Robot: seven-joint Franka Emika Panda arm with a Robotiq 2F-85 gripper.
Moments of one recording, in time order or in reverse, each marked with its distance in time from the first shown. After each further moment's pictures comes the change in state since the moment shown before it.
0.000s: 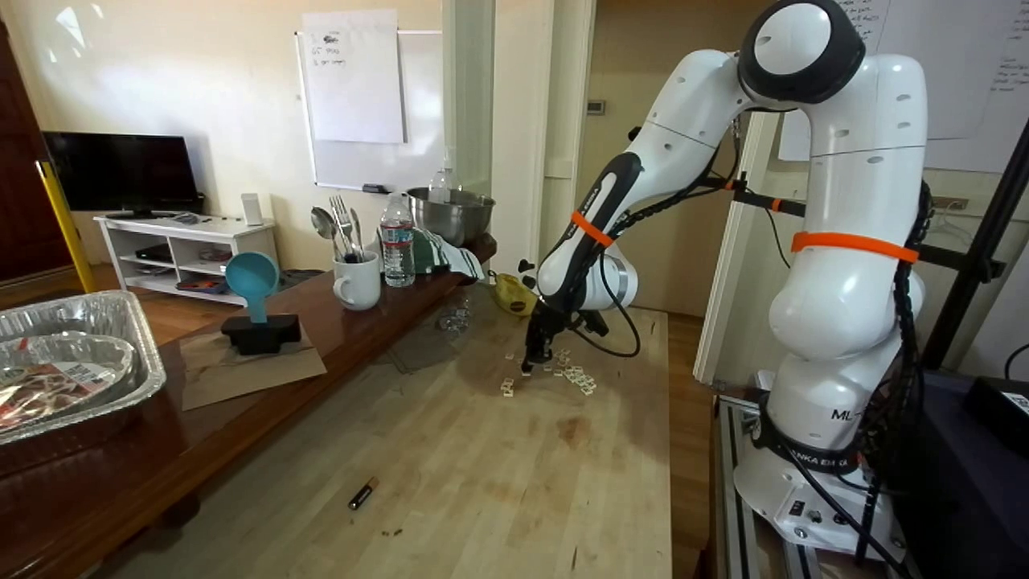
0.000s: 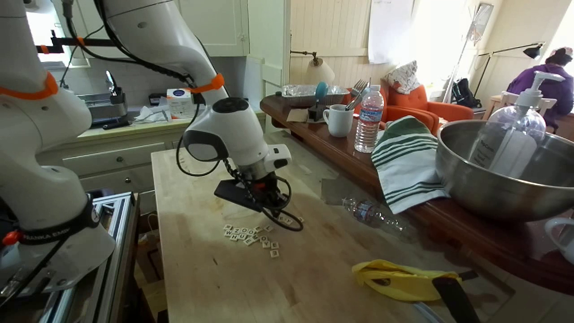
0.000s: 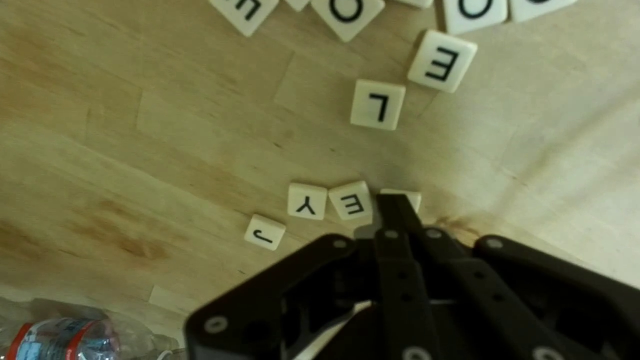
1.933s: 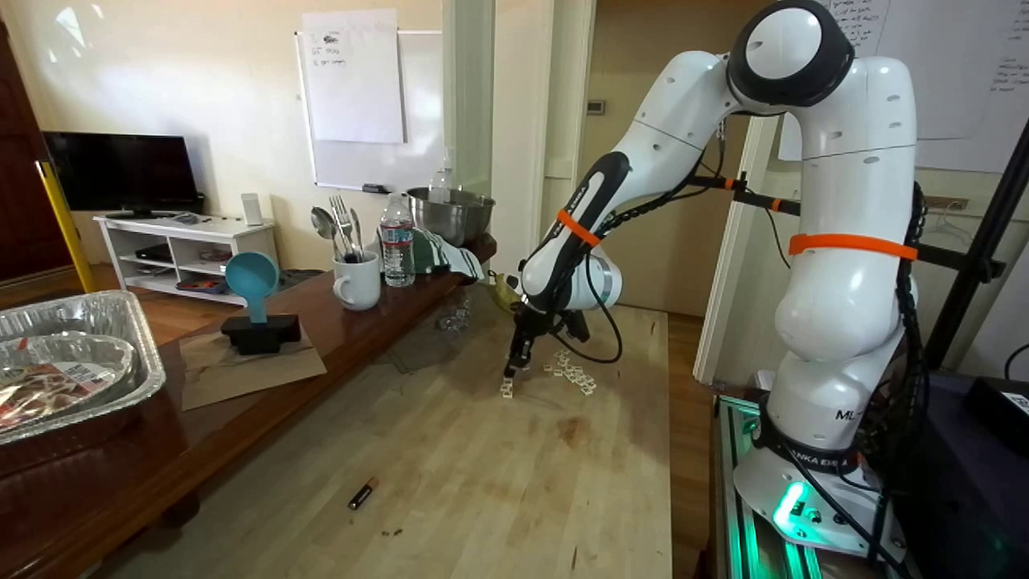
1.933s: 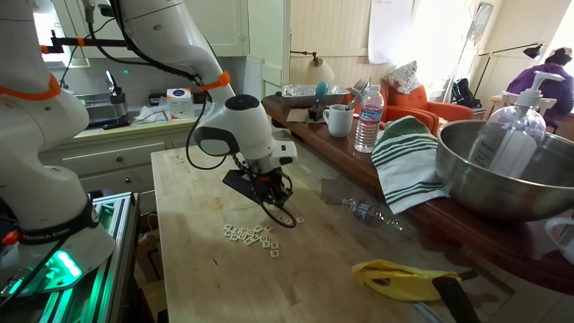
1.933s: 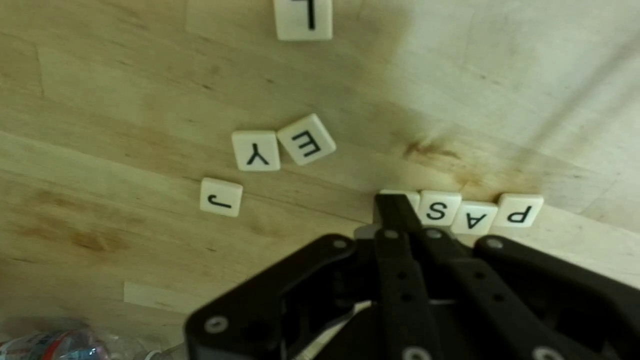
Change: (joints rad) arm 0.089 0.038 -0.031 0.070 0.000 -0.048 0.208
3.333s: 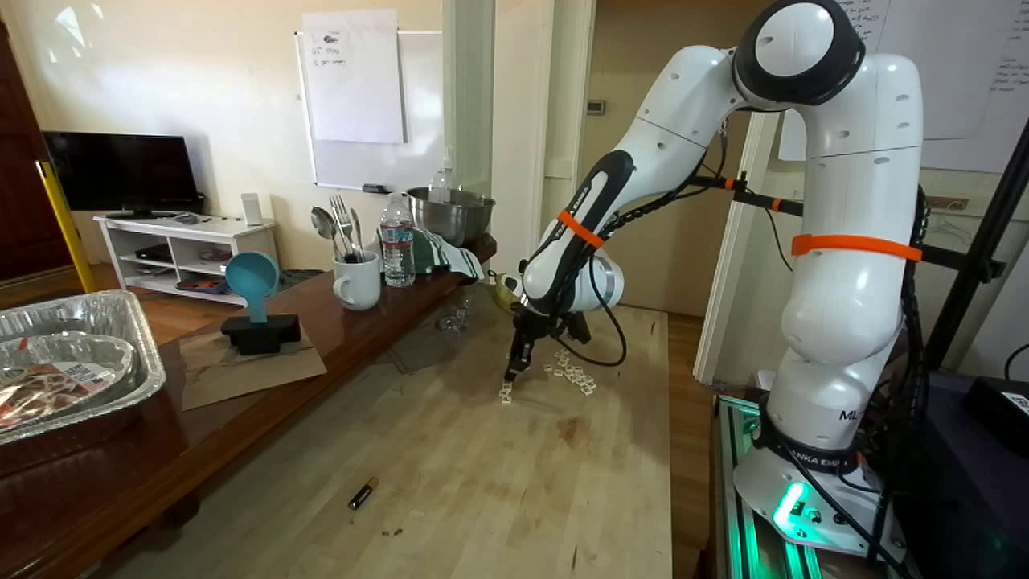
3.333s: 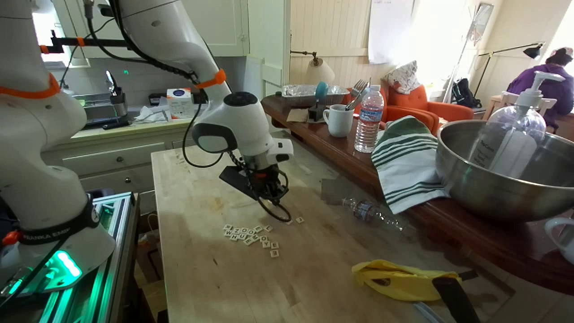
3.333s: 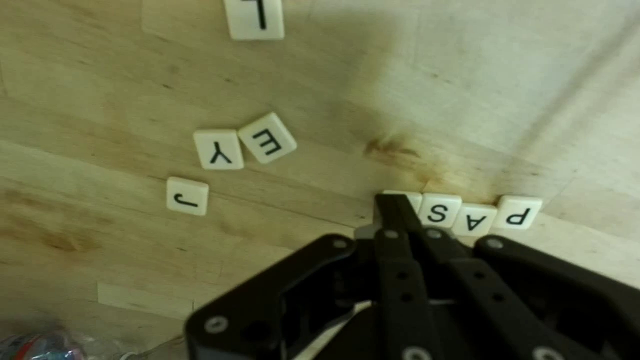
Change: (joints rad) arm 0.084 -0.032 -0.054 -0.020 -0.008 -0.021 0.046
